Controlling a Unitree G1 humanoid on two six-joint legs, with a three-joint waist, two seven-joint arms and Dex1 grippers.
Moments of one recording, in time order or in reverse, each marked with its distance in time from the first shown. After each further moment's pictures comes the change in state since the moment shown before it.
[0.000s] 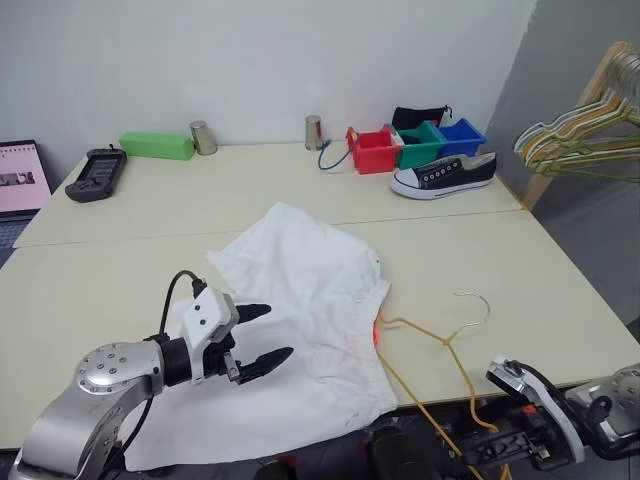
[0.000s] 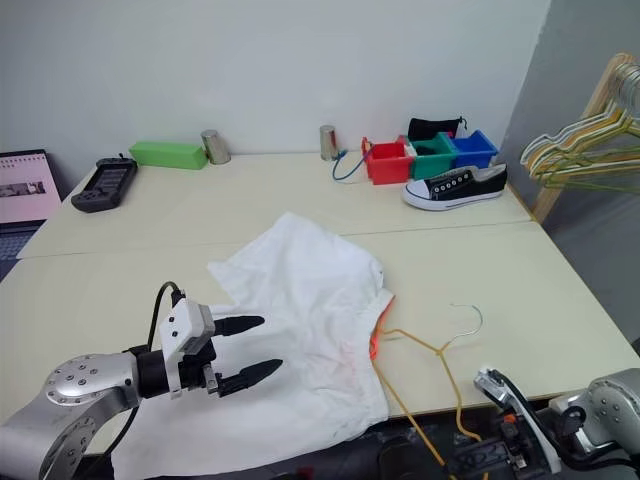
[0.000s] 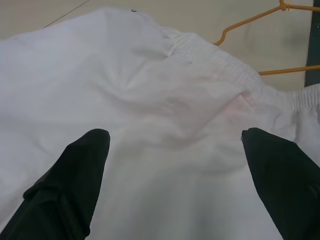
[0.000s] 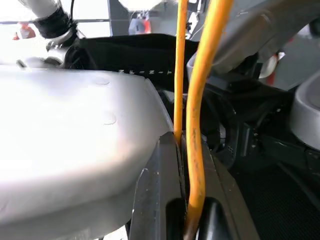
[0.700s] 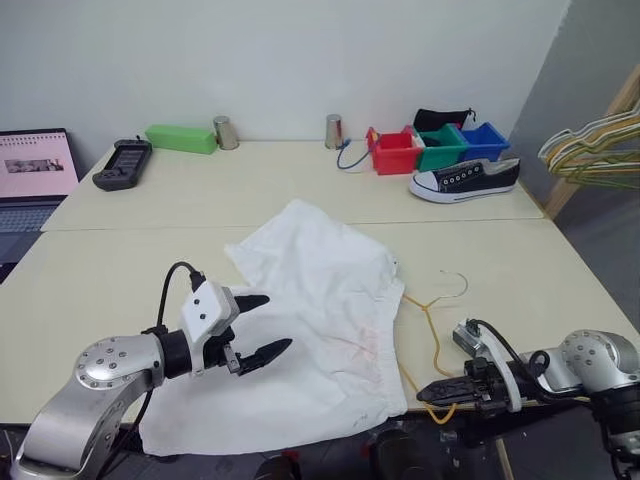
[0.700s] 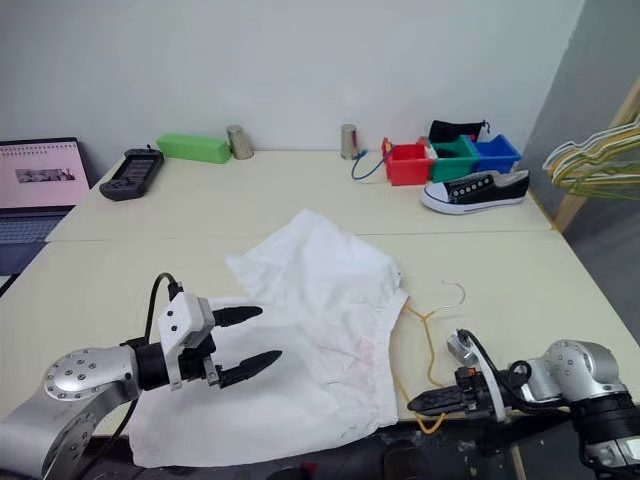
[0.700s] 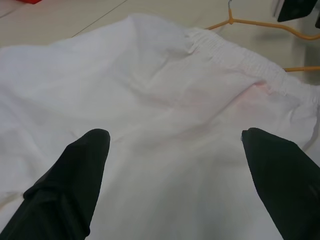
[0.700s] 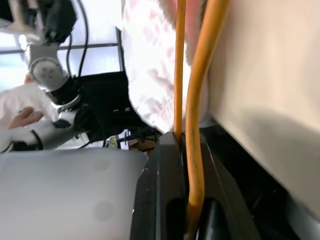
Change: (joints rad) left arm -0.036 -0.001 -0.005 0.010 0.032 -0.038 0.016; right arm -0.254 0.227 0.023 0.351 0.093 0.015 -0.289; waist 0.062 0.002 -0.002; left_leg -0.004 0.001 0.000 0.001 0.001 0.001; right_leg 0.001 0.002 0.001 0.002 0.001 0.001
